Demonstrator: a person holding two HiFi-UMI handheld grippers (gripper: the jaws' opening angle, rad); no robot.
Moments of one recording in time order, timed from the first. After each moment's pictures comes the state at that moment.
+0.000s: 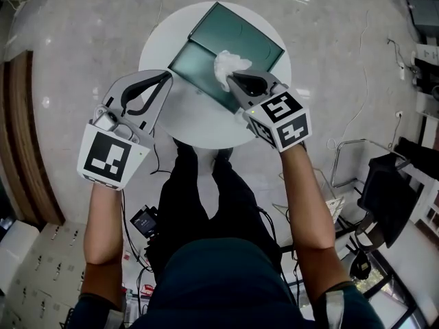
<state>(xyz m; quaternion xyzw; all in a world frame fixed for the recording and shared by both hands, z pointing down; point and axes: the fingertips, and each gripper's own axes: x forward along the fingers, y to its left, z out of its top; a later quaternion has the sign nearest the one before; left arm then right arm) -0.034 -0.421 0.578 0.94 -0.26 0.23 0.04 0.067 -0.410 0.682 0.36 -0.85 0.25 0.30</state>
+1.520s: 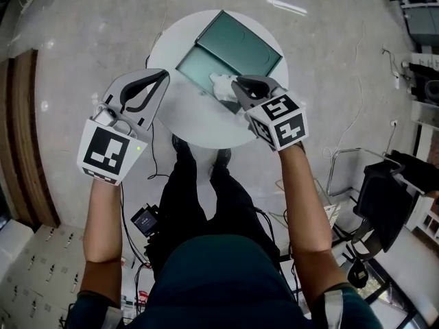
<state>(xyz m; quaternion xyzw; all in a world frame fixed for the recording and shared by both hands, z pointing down) -0.055 -0.403 0.539 0.93 -0.28 0.22 0.02 0.071 -0.387 0.657 0.38 -0.83 0.24 0.33</state>
